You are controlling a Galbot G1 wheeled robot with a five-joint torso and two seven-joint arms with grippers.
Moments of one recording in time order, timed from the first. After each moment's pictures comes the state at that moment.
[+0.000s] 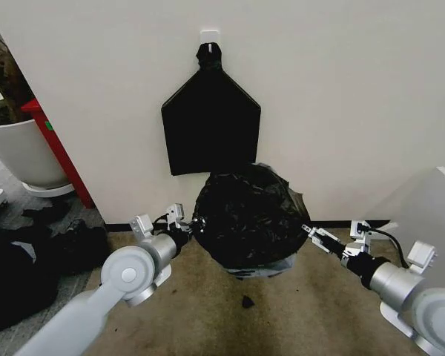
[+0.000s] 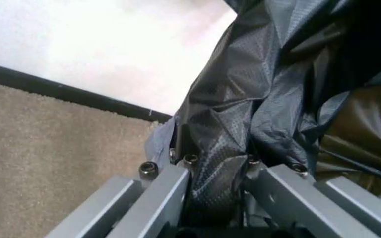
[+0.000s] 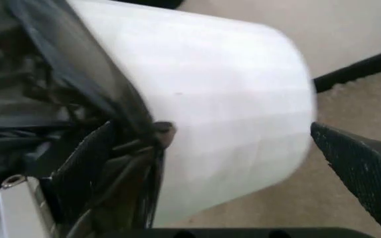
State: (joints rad) left arm 0.99 -0.87 -0.05 -2.15 -1.58 0.27 -0.53; right arm -1.61 0.93 0.77 2.31 1.49 -0.54 0.23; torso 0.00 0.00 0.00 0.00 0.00
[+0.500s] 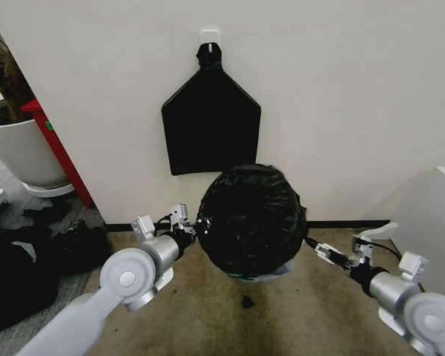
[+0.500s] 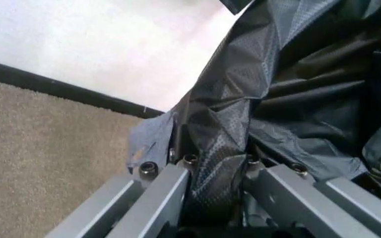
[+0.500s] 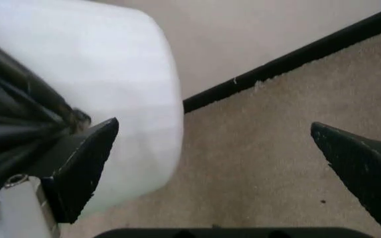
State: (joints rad) left arm 0.99 -0.87 -0.06 -2.16 -1.60 0.27 -0.54; right arm -1.65 0.93 0.81 2.17 1.37 -0.52 0.16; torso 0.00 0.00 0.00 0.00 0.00
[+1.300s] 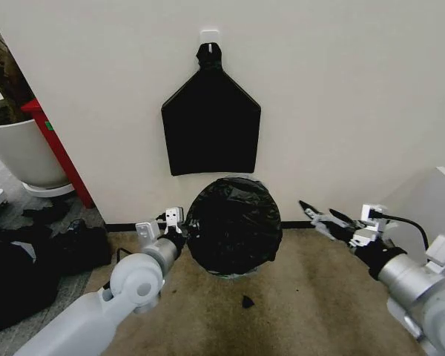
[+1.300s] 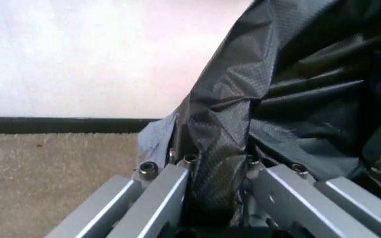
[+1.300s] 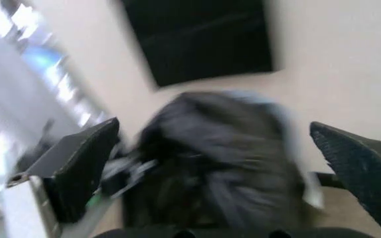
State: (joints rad) left arm 0.96 -0.87 0.09 -2.09 -1.13 0.29 -0.59; right arm -1.55 0.88 0.73 2.51 1.19 -0.50 0.12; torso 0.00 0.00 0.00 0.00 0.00
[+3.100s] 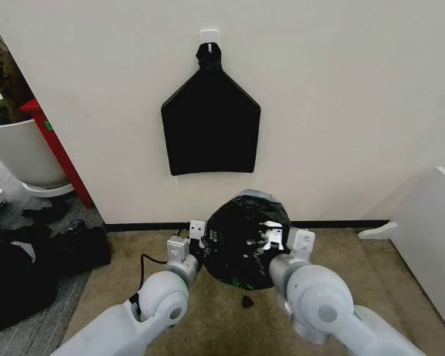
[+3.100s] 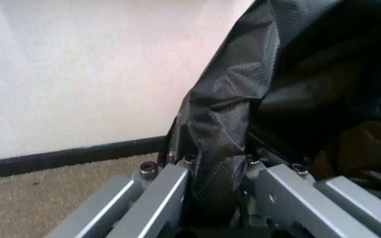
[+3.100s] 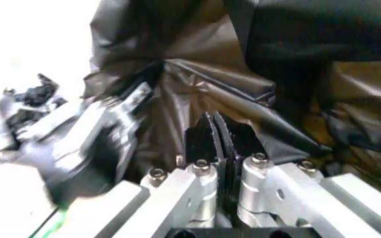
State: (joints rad) left arm 0.99 -0.97 0.18 -2.04 -0.81 0.27 -0.53; right arm -0.91 1.04 -0.19 2.26 1.39 -0.43 1.08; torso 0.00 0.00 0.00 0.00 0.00
